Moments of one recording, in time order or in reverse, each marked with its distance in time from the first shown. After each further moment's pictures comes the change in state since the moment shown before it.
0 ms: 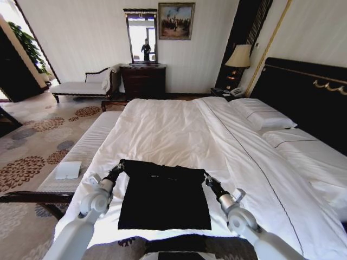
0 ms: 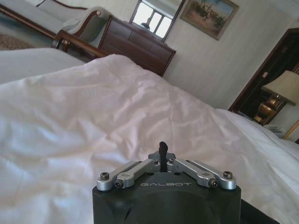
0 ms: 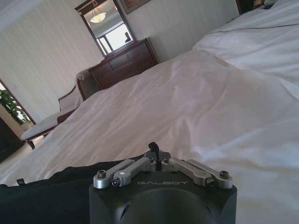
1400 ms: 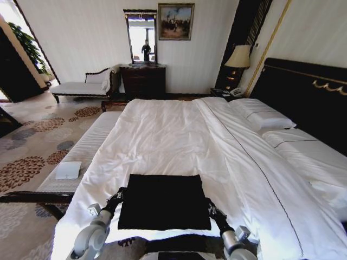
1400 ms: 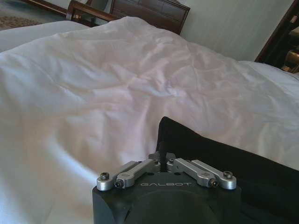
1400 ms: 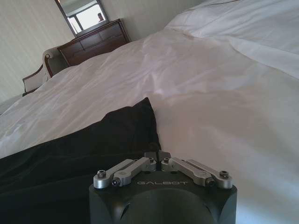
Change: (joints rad) left arm 0.249 -0.073 -0.043 0.001 0.231 -0.009 0.076; right arm -0.248 0.136 -0.003 -0.047 -0.221 0.118 0.030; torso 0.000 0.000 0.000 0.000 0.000
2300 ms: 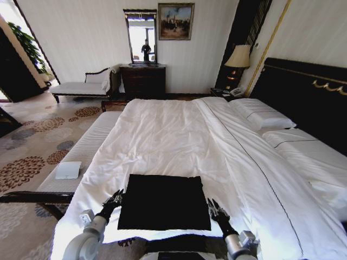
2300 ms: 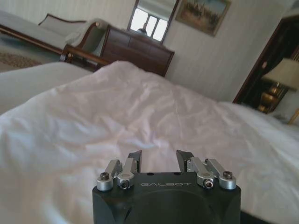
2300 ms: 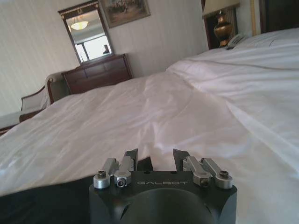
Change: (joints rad) left arm 0.079 -0.008 -0.145 -0.152 -0.058 -0.049 0.090; right arm -0.074 0.015 0.145 0.177 -0.126 -0.021 0.071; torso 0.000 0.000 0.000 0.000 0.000
